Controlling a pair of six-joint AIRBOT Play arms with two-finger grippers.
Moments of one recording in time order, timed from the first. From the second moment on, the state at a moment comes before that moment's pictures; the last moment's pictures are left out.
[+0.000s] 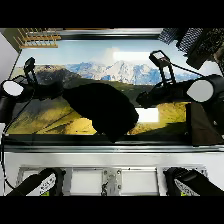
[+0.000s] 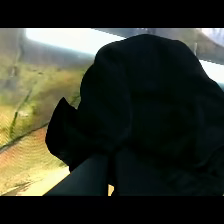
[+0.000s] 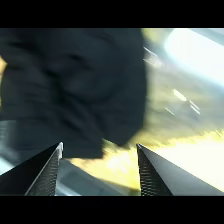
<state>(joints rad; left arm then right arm) 0.09 -1.14 1.06 1.05 -0.97 -1.52 0.31 -1.06 1.22 -1.32 1.18 1.43</state>
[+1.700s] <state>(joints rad) 0.20 -0.79 1.52 1.04 -1.00 -1.51 -0.09 -0.91 1.59 -1.28 0.90 1.31</state>
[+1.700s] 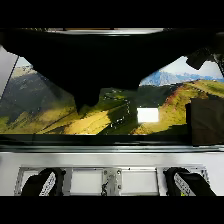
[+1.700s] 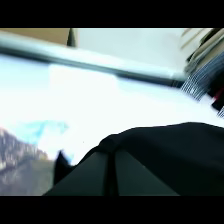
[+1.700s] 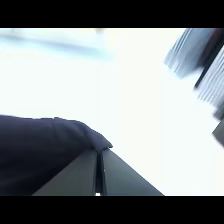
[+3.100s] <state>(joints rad) 0.20 -1.40 1.43 0.98 -1.01 -1.63 -0.04 -1.45 1.63 -1.27 0.67 1.44</state>
